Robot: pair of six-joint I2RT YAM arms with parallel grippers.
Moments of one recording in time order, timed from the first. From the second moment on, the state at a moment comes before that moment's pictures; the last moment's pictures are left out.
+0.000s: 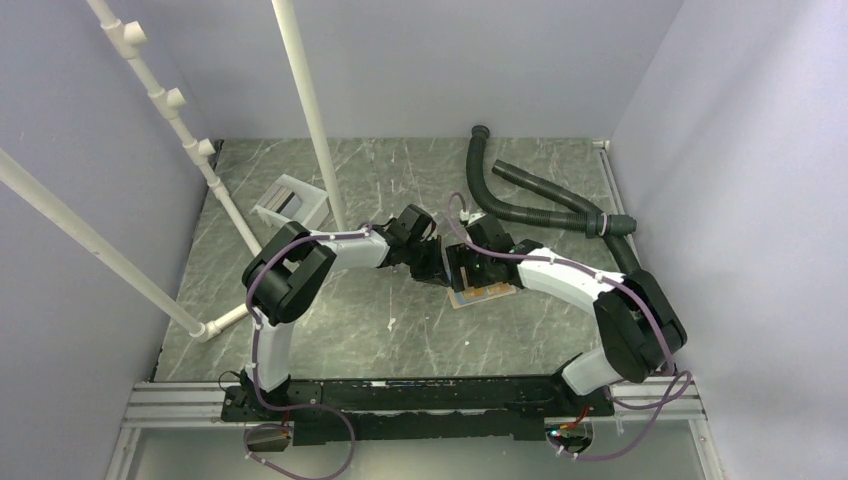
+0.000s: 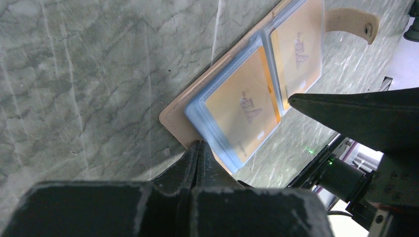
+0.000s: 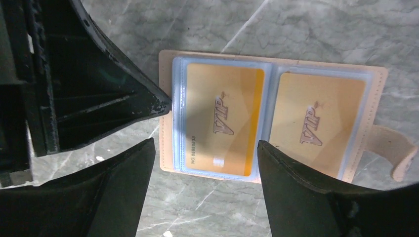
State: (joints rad) left arm -0.74 2.00 1.21 -0.12 0.39 -0.74; right arm 0.59 1.47 0.83 -0.33 0.00 0.33
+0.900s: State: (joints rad) left arm -0.73 2.00 1.20 -0.10 0.40 -0.75; right arm 0.69 1.53 0.84 -0.36 0.30 0.34
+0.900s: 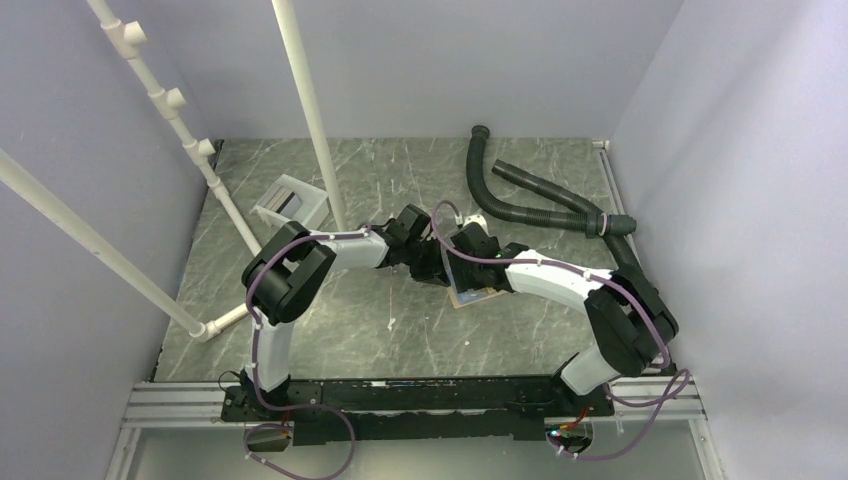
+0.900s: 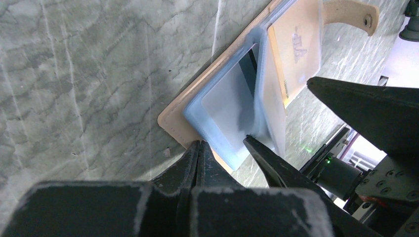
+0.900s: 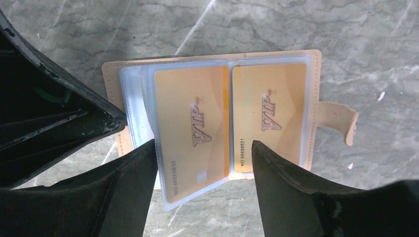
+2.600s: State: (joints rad) left arm -0.73 2.00 1.20 -0.11 0.40 -0.75; right arm 0.53 1.39 0.80 -0.35 -0.01 0.29
